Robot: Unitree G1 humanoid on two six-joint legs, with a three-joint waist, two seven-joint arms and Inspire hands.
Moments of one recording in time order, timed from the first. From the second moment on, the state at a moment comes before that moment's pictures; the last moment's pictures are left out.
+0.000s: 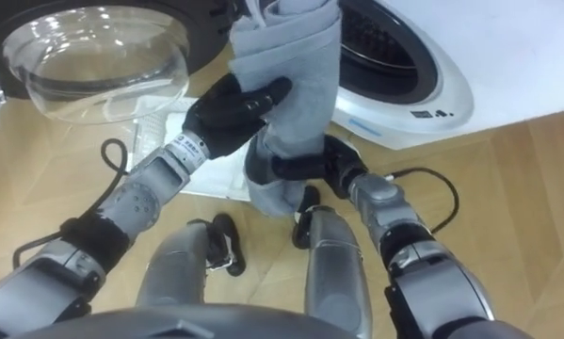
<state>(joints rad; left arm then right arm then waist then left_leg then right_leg) -0.28 0.16 -0.41 0.71 -1.13 -0.02 -0.50 -0.31 -0.19 0.28 1.09 0.31 -0.07 0.24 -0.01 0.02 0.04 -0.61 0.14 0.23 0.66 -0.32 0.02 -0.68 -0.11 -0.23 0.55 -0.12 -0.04</state>
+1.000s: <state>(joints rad) -0.14 0.15 -0.24 0.73 -0.92 0.02 -0.18 -0.33 -0.28 0.11 1.36 0.85 0.07 0.27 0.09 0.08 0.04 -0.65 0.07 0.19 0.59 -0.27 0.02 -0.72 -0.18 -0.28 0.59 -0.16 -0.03</state>
